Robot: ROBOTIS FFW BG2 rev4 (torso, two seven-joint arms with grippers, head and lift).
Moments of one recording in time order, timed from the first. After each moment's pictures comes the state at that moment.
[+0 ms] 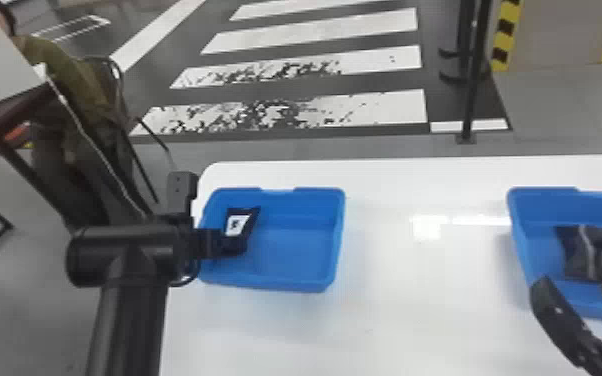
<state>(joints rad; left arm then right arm) -0.20 0.19 0.27 -1.59 -0.21 1.12 -0.49 0.66 -0.07 0.01 -2.14 -0.42 0.05 0.32</state>
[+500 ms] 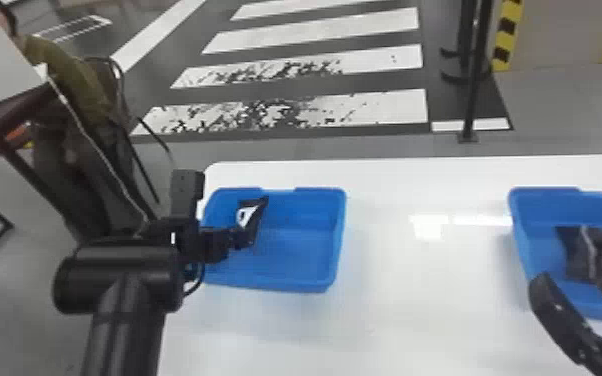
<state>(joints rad) -0.05 0.19 0.23 -1.85 -0.17 1.05 -0.52 0.66 -0.07 0.01 -2.16 -0.43 0.07 0.34</state>
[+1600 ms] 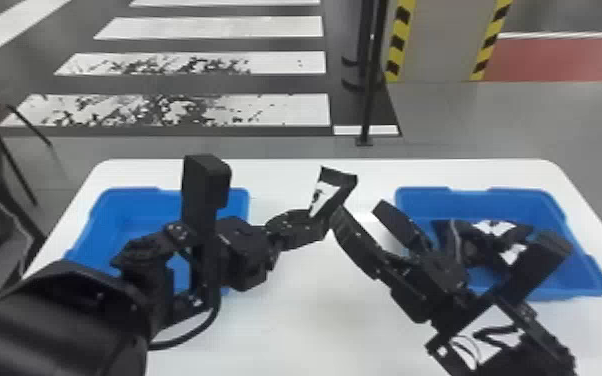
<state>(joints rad) 0.12 0.21 -0.18 -2.25 0.15 0.88 -0.51 0.36 -0.15 0.18 -2.05 -0.62 0.17 0.41</state>
